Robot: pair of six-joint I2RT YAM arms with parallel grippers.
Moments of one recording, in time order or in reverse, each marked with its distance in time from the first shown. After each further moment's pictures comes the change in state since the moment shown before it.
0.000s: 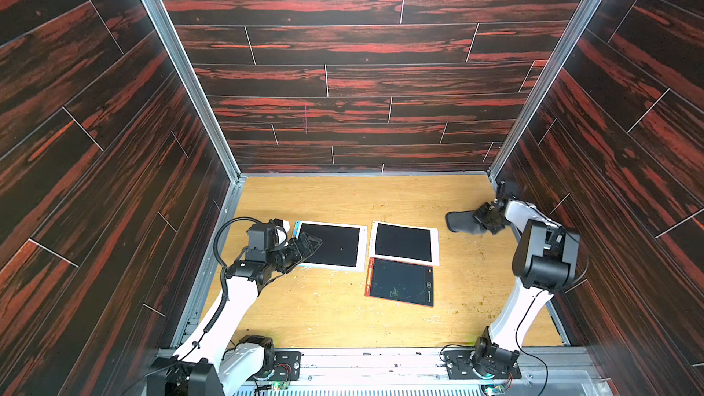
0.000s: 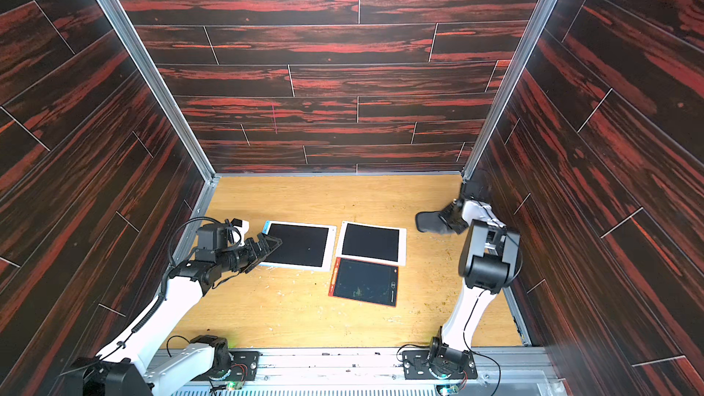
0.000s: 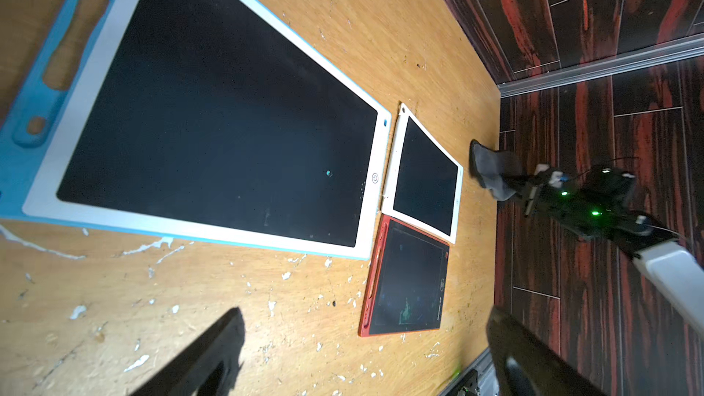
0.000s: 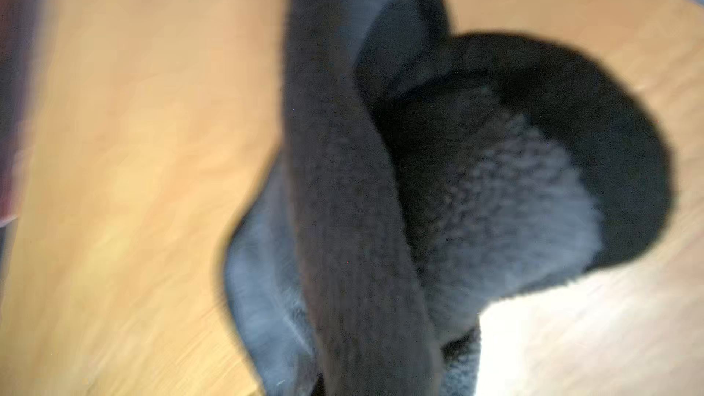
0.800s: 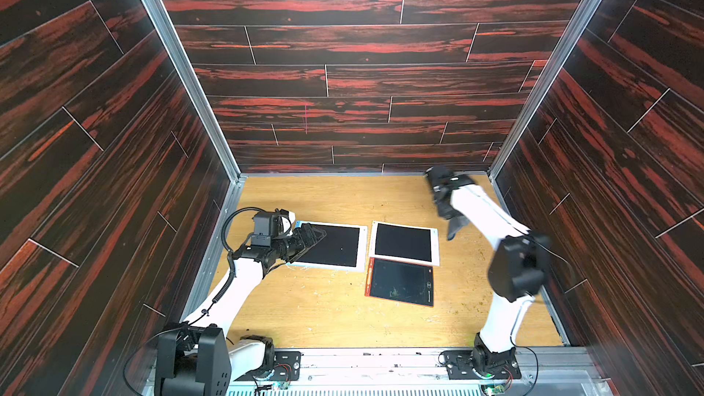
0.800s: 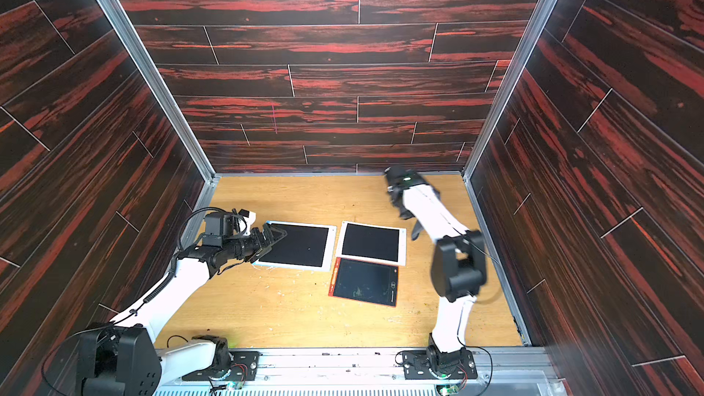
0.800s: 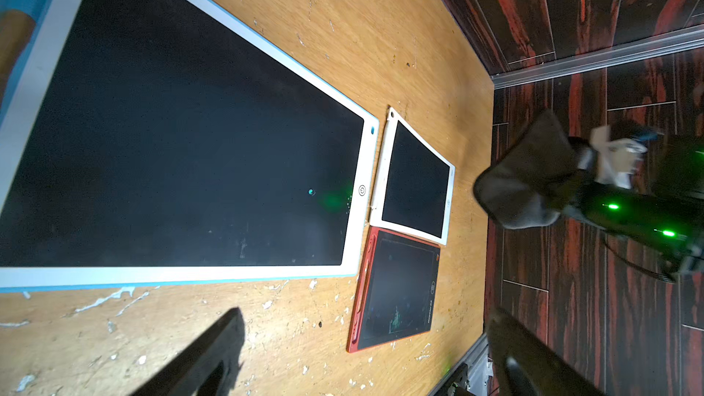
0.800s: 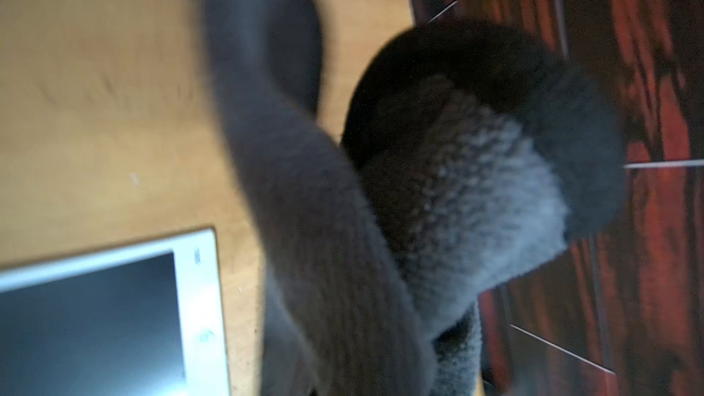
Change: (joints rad) left arm 0.000 0.155 0.087 0.042 0.058 0.016; right arm 0.523 0.003 0.226 -0.525 0.875 -0.322
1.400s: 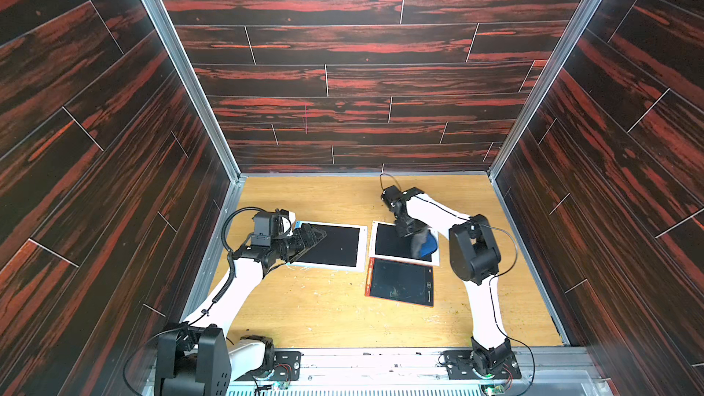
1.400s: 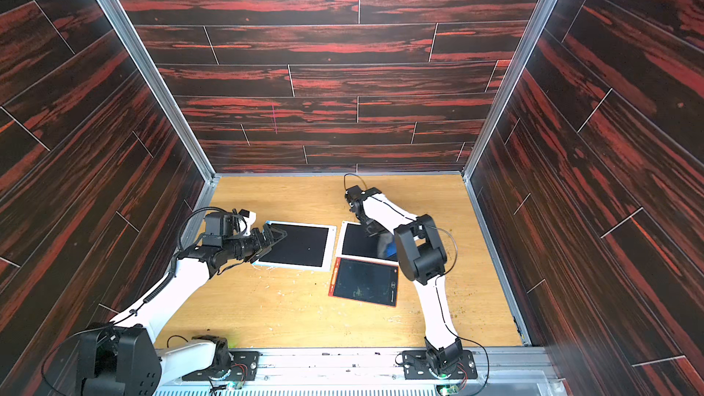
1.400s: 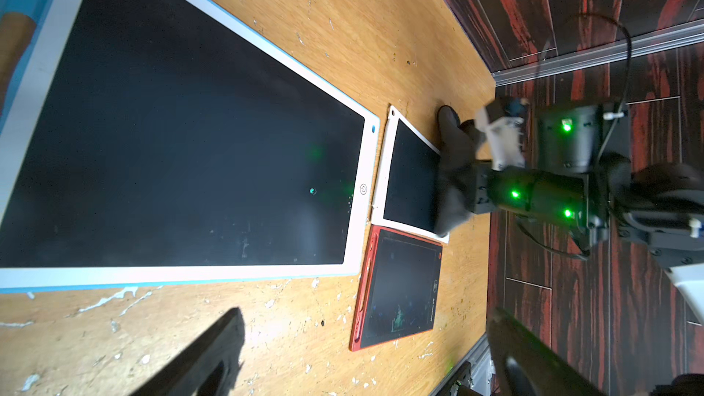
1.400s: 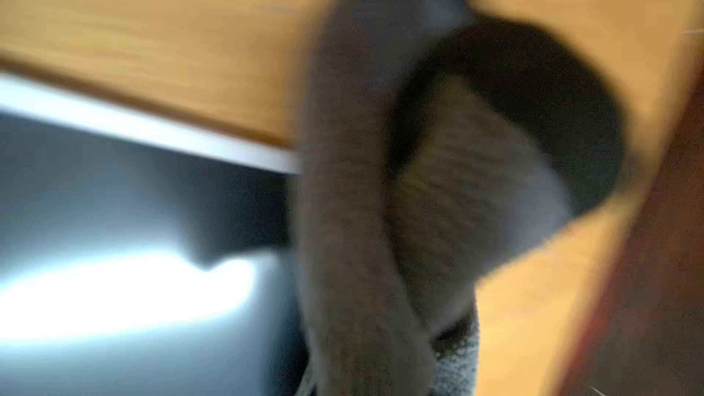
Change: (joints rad) left arm 0.000 -0.002 0.000 -0.007 0.000 0.013; right arm 0.187 0.273 0.123 0.028 -0.394 -0.019
